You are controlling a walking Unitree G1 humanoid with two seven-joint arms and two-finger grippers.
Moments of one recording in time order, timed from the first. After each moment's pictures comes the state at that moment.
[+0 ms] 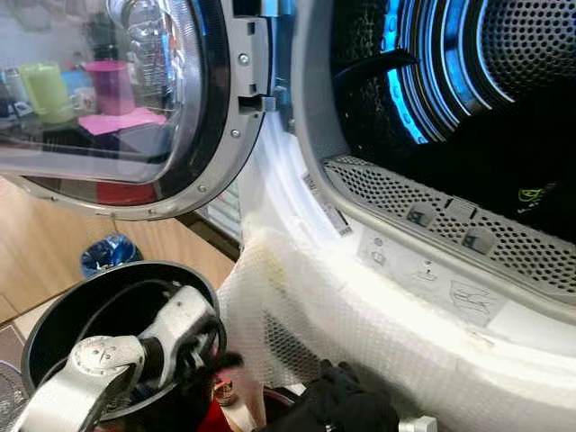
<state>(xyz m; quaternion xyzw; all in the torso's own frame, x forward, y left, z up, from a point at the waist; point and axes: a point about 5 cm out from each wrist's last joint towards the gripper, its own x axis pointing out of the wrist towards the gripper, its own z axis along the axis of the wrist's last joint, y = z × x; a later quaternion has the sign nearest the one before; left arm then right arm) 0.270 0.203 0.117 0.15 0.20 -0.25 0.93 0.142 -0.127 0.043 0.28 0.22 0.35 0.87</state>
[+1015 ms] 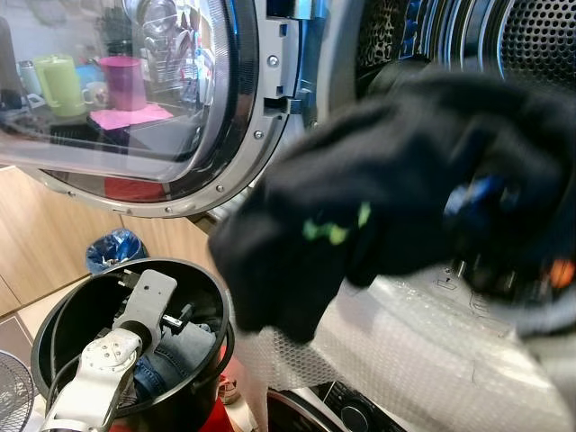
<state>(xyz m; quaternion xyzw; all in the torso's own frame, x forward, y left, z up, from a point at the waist) 0.305 0.225 0.099 0.17 0.13 -0.06 0.97 0.221 -0.149 0.331 0.14 -0.28 0.47 0.83</state>
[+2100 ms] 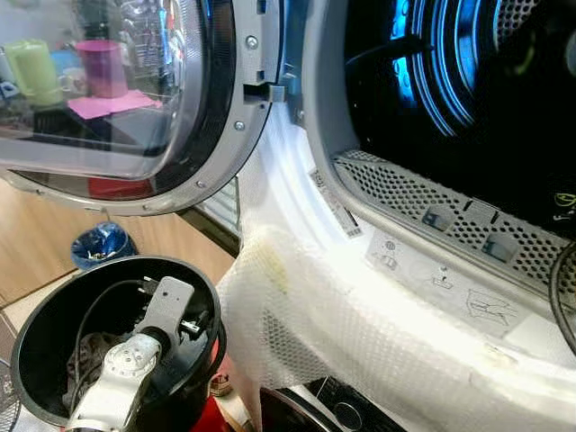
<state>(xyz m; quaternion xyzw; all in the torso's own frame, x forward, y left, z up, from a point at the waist) 0.308 0.202 0.088 0.15 0.13 -0.09 0.98 0.390 -0.264 0.430 0.06 -0.11 -0.17 0.98</state>
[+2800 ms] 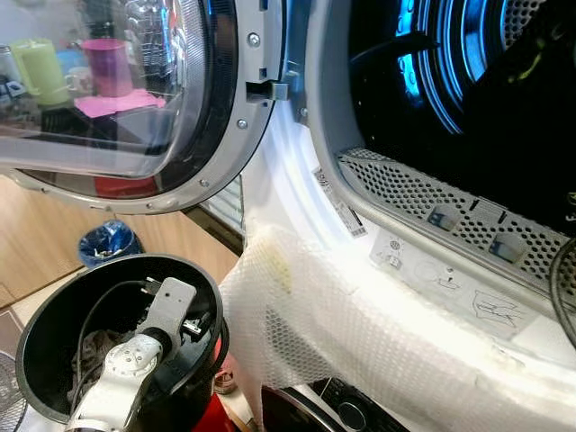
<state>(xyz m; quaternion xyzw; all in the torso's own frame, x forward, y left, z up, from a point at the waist) 0.308 0.200 0.086 0.15 0.13 -0.10 0.97 0.378 -0.282 0.449 -0.01 -0.15 -0.23 0.96</state>
